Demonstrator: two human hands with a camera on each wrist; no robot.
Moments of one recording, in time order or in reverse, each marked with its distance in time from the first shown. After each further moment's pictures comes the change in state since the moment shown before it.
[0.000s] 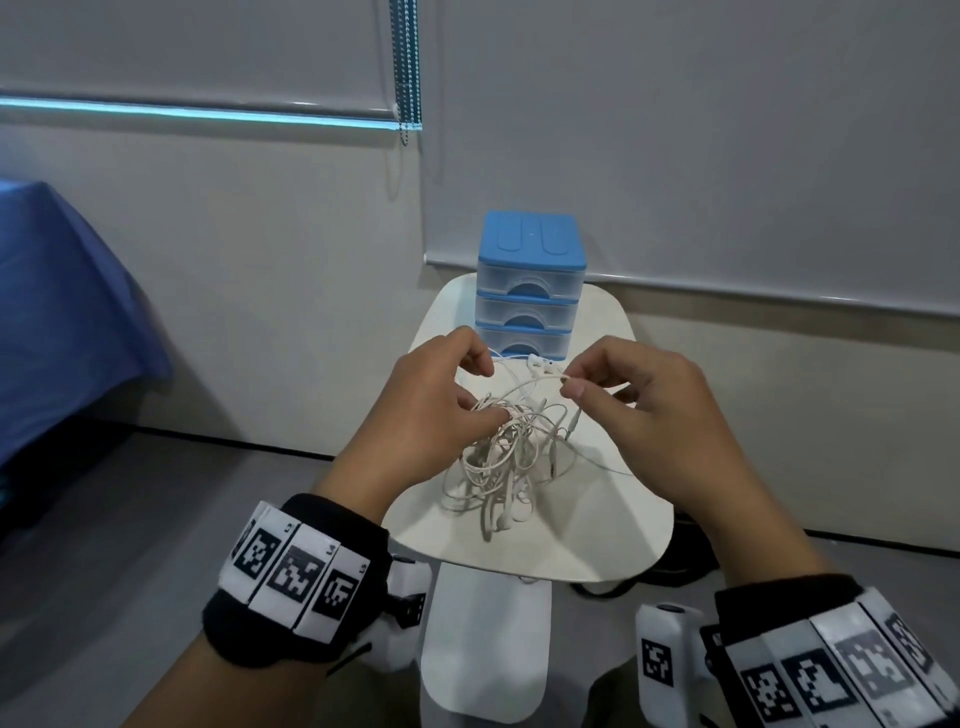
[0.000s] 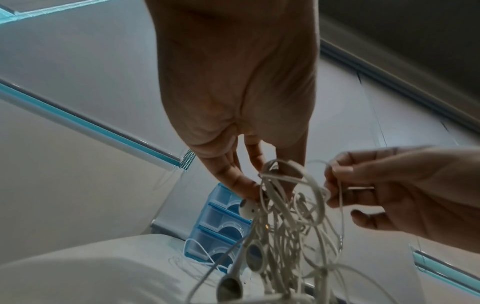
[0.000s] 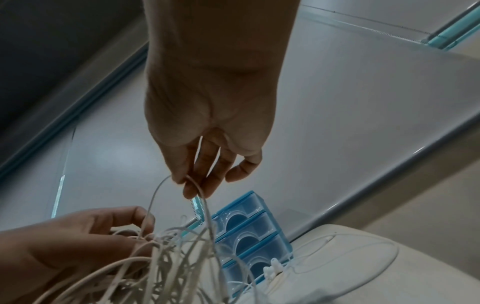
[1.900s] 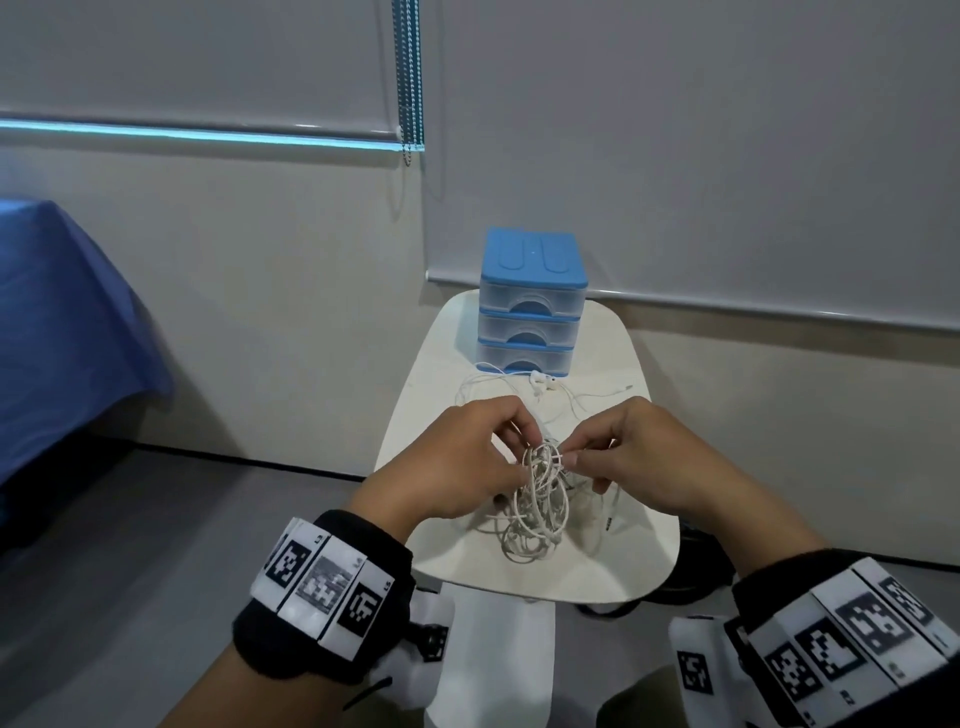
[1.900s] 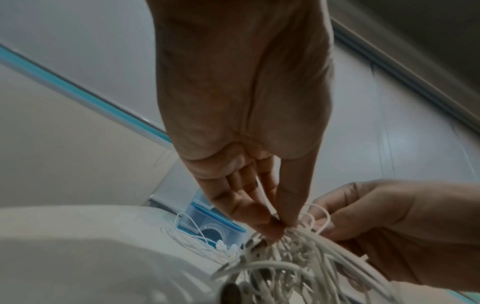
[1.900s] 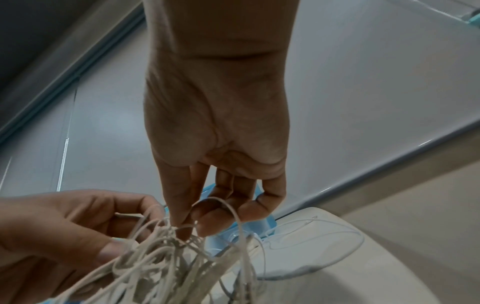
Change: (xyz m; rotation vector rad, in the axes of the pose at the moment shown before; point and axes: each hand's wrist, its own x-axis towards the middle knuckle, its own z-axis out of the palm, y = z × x) left_hand -0.003 0.005 0.015 -0.139 -0.364 -0.114; right_hand 0.011 0.024 0.001 -0.106 -0.400 0.325
